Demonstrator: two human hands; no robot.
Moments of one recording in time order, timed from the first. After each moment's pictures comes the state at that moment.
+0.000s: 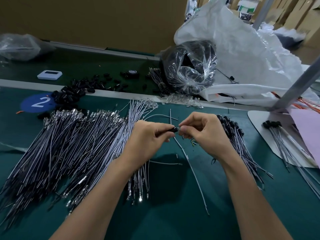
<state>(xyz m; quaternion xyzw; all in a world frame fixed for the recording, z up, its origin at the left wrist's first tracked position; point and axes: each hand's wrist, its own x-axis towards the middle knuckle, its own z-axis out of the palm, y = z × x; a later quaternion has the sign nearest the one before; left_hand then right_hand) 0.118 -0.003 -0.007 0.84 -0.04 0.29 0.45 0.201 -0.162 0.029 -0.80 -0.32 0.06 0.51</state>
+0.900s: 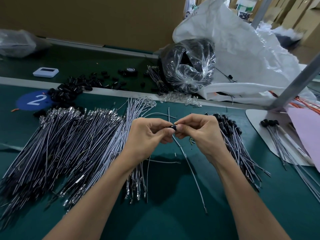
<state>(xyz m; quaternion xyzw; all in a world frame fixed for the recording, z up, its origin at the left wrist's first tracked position) 0.120 -0.008 -0.007 0.73 -0.02 0.22 0.65 0.198 -0.155 0.015 -0.70 -0.30 0.09 0.64</state>
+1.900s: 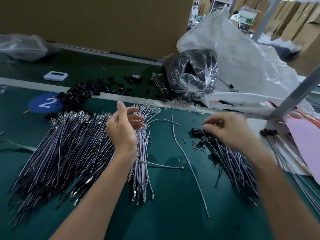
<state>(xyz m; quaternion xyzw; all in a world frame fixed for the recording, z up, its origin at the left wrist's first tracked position) 0.116 0.015 0.011 0.47 0.26 0.43 0.72 0.214 -0.192 0.075 -0.93 -0.29 0.00 0.25</state>
